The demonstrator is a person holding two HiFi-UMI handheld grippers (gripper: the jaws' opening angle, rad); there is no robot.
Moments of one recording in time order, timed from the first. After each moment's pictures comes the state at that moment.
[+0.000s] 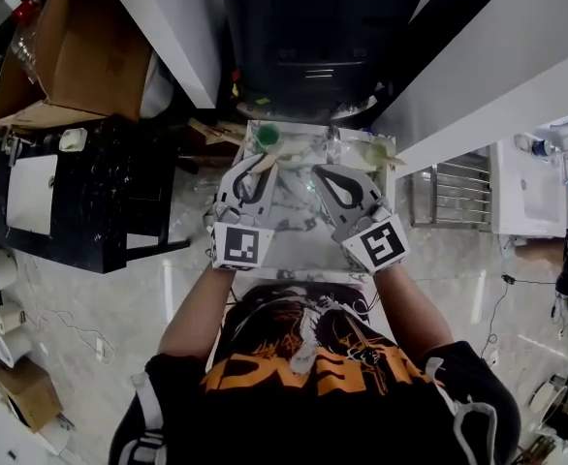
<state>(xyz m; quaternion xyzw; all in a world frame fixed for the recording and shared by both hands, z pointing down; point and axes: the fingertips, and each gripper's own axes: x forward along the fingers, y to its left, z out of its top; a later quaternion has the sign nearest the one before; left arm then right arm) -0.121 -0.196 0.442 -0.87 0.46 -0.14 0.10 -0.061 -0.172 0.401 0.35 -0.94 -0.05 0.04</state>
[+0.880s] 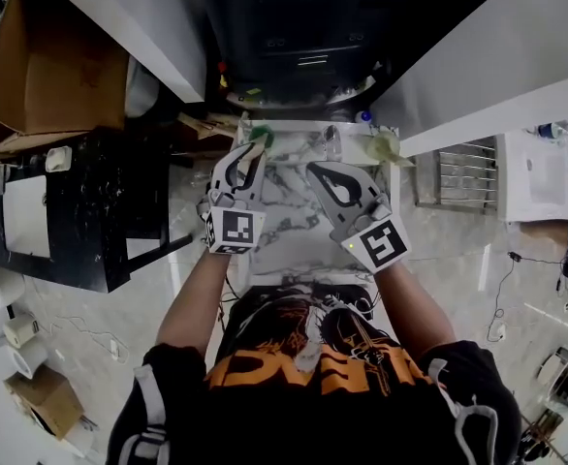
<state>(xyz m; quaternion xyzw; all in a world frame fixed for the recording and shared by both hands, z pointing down) -0.132 -0.268 0.529 -0.87 0.44 -0.21 0.07 -0.063 -0.221 0.426 0.37 -0.93 -0.01 0.04</state>
